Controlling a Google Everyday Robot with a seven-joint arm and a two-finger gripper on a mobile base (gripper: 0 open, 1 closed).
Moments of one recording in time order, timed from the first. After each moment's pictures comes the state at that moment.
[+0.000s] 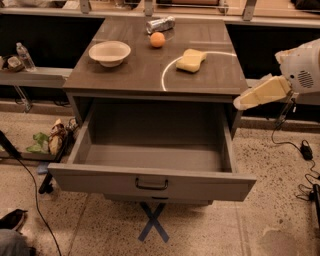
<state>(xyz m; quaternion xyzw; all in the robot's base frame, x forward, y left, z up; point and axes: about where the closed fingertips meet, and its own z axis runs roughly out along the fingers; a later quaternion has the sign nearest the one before) 0.562 -0.230 0.943 -0.40 0.81 0.07 0.42</state>
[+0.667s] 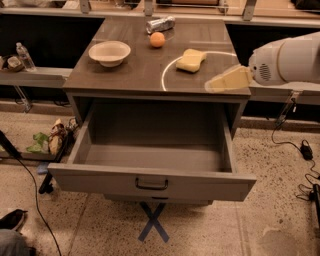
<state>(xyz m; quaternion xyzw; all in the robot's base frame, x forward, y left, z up) 0.618 -0.187 0.935 -0.32 0.82 0.09 0.47</state>
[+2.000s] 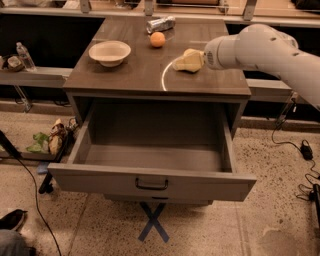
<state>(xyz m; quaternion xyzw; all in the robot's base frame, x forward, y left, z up) 0.771 -0.131 0.896 -0.23 0.82 0.08 0.52</state>
